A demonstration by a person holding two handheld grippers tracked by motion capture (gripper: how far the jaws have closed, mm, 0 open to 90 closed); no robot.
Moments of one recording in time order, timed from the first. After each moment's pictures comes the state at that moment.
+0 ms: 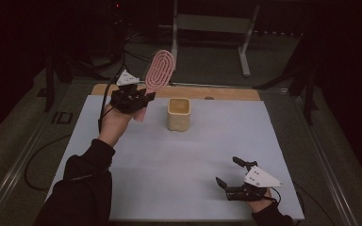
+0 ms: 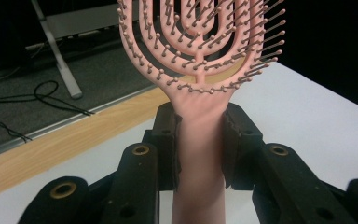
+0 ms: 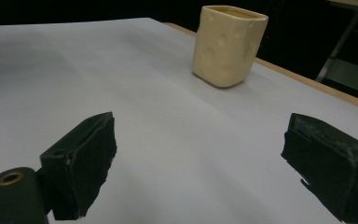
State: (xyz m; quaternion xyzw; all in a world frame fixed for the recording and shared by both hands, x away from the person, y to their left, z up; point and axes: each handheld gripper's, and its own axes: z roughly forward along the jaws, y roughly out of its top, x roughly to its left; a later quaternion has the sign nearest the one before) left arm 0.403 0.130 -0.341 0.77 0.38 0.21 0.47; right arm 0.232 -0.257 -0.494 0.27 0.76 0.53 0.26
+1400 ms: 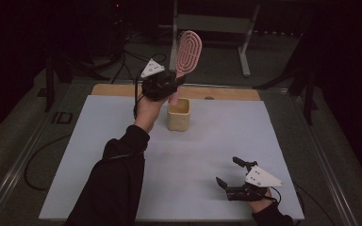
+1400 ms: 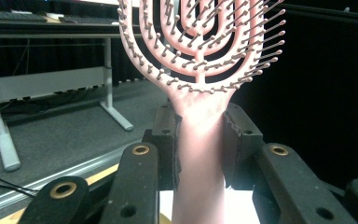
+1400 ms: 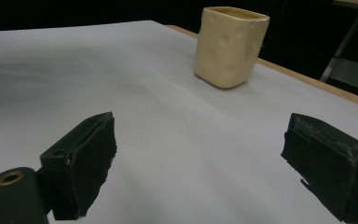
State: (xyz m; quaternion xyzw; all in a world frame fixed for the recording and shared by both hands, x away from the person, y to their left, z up) left arm 0.451 0.064 -0.350 0.70 0.33 0.18 0.60; right arm 0.232 -0.259 -0.495 0.27 0.76 0.53 0.25
